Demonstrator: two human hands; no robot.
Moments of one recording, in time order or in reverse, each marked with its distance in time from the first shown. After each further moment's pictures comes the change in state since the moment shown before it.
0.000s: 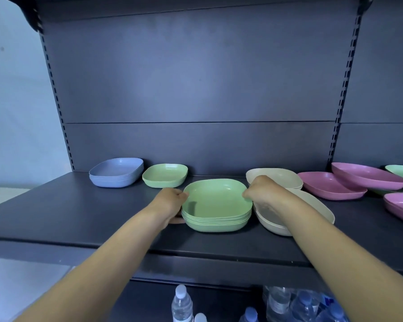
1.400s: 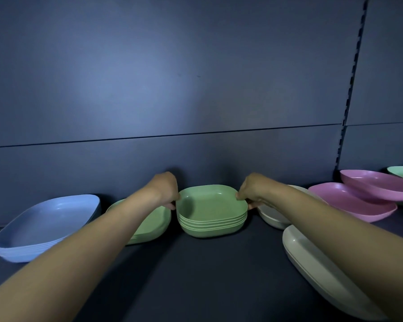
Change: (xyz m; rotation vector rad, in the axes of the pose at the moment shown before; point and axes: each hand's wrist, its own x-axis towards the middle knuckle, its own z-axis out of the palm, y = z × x) left_hand 0.214 0.056 -0.013 0.888 -0.161 0.226; right_hand 0.159 -0.028 0.012 0.247 -0.021 0.192
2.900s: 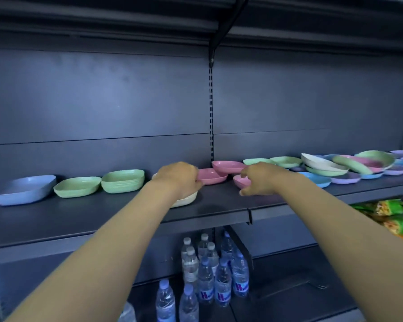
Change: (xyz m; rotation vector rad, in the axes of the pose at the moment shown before) left_hand -0.326 0.270 0.078 0.498 0.258 0.438; right_hand -0.329 0.185 -0.223 -1.000 0.211 -0.264
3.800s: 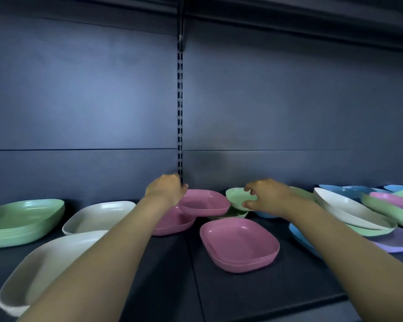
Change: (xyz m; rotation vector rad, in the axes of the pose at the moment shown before) left_hand 0.286 0.035 0.107 -0.332 0.062 -0.287; right_hand 0.214 0.182 0.061 0.068 0.143 0.012
